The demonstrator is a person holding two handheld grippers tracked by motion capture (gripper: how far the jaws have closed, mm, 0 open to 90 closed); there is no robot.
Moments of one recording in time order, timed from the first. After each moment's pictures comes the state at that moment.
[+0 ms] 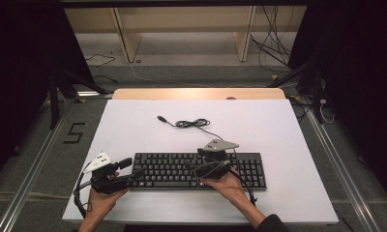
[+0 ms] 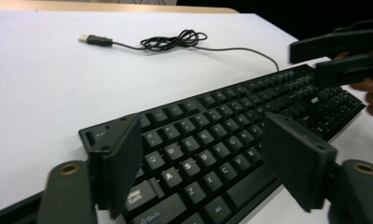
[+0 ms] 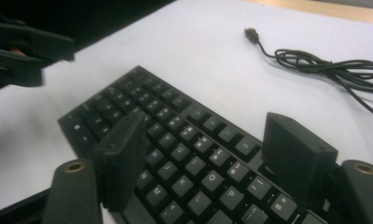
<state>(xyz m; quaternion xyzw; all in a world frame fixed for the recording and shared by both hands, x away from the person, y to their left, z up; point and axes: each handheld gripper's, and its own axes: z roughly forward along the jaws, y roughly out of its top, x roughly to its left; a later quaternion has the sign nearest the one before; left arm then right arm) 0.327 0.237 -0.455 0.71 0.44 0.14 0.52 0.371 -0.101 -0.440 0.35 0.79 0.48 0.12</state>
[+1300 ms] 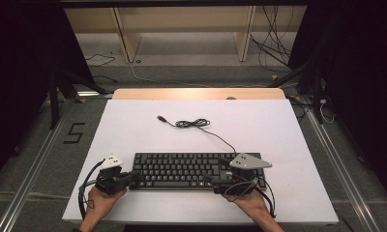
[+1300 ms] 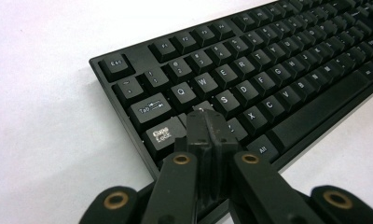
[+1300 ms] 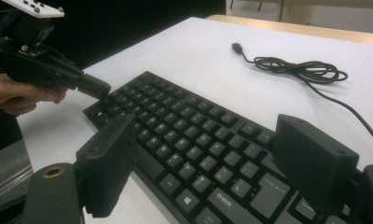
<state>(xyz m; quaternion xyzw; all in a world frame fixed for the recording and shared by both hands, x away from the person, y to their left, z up) 0.338 0.233 -0.475 0.78 0.46 0.12 0.40 0.321 -0.158 -0.431 0.35 0.77 0.52 0.13</state>
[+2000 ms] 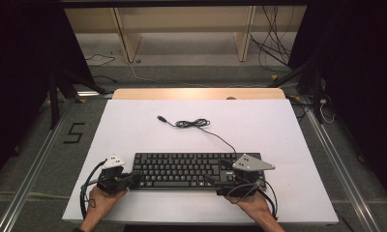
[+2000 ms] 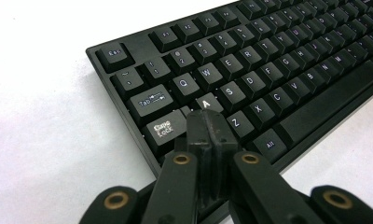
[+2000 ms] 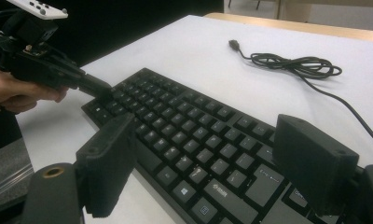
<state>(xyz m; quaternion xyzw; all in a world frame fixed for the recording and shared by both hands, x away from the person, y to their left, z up) 0.340 0.231 -0.479 0.79 0.46 0.11 0.39 0.317 -0.164 -0.433 0.35 0.77 0.52 0.14</state>
